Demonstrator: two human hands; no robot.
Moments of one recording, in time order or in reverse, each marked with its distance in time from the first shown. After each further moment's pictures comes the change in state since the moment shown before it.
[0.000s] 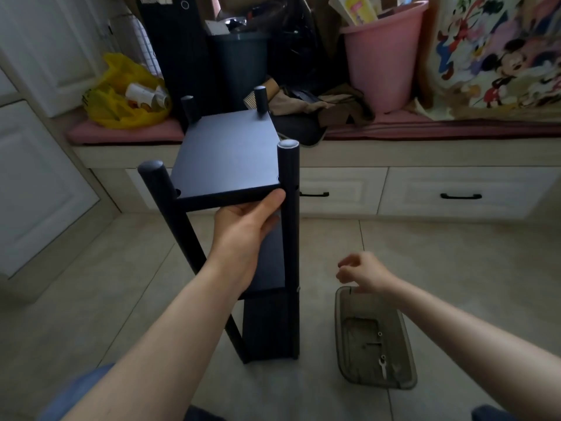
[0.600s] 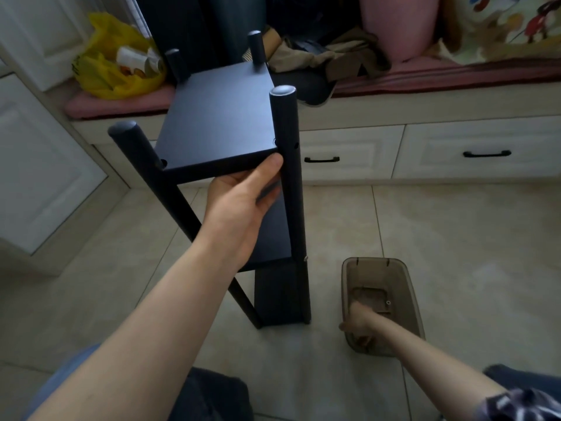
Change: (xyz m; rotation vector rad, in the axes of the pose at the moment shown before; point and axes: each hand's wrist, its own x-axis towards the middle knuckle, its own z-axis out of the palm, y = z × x) left_hand -0.006 0.000 -0.004 -0.001 -0.045 -0.024; right_hand 0.018 0.128 0.125 -0.403 -0.354 0.356
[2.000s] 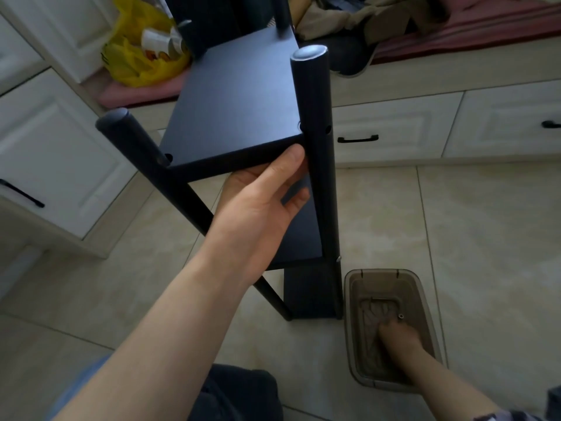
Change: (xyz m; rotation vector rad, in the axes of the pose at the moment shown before) left_hand -0.003 0.006 0.000 -0.027 -0.068 -0.062; right_hand 0.057 0.032 0.064 -0.649 0.185 -0.184
